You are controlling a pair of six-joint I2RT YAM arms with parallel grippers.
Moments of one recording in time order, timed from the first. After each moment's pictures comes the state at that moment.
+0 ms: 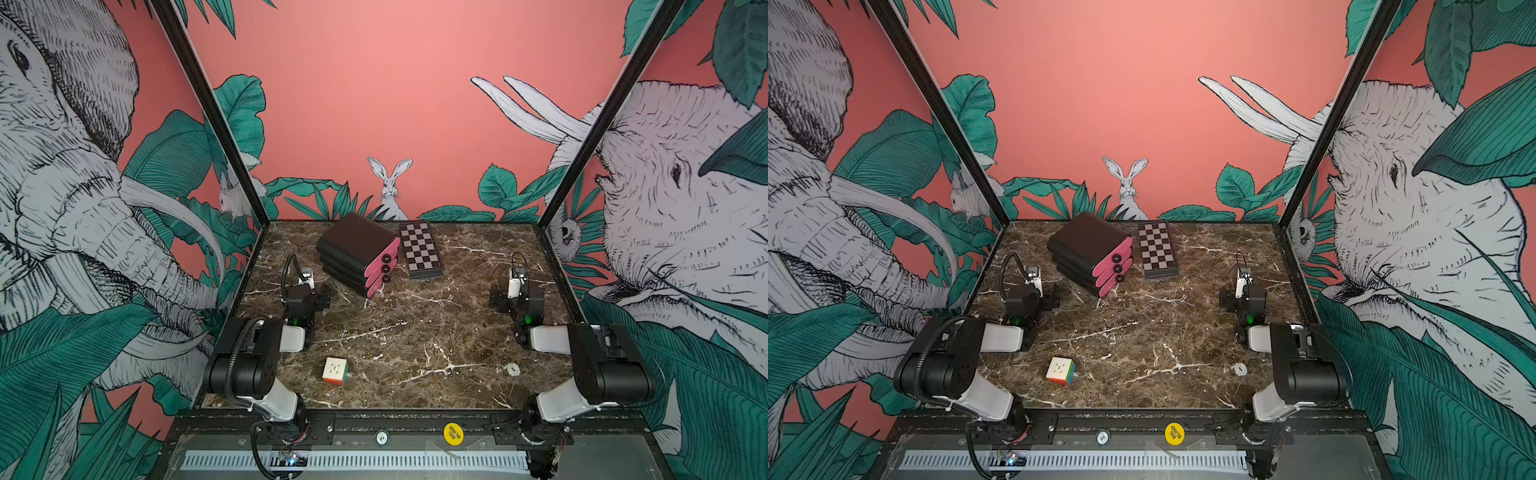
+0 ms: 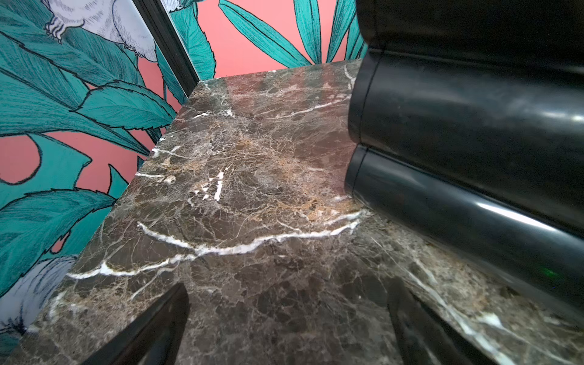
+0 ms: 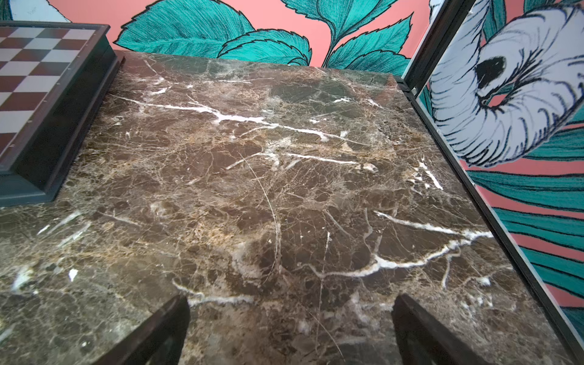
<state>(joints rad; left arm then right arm) -0.09 1.57 0.39 0.78 -0.22 0.11 0.01 1.54 0.41 0.69 0.07 -0.08</state>
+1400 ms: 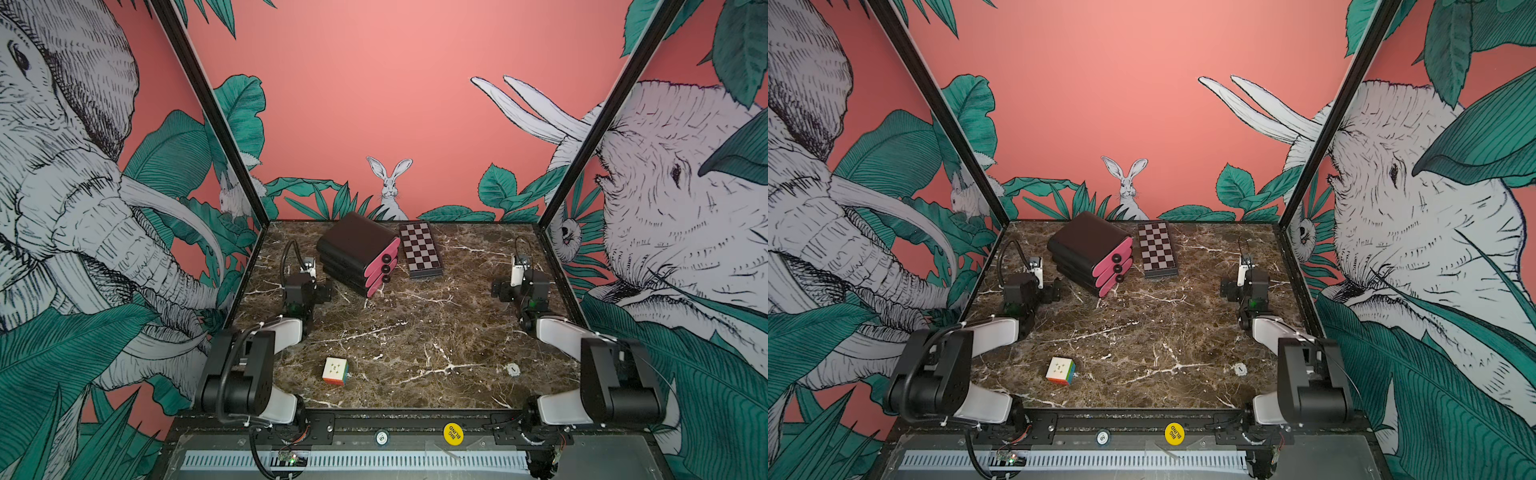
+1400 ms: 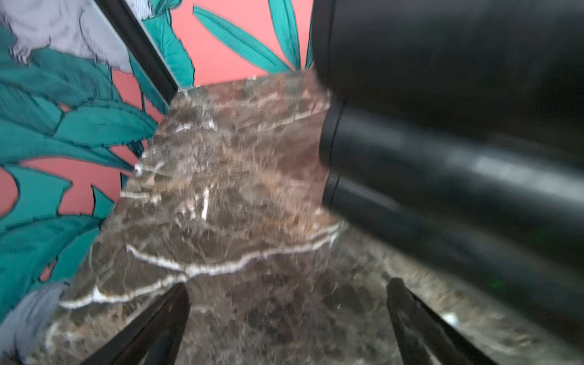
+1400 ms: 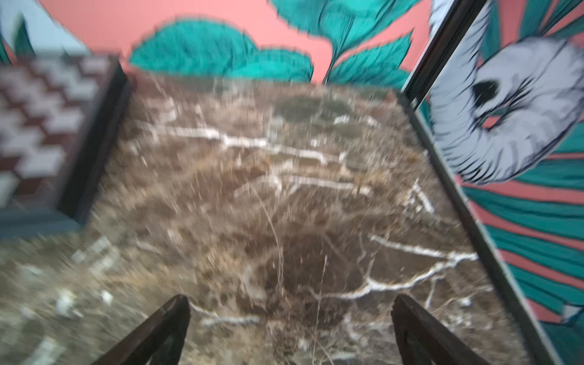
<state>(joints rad) -0.09 1.40 0.60 0.37 -0.13 0.10 0.01 1.34 0.61 0.30 0.06 -0.02</state>
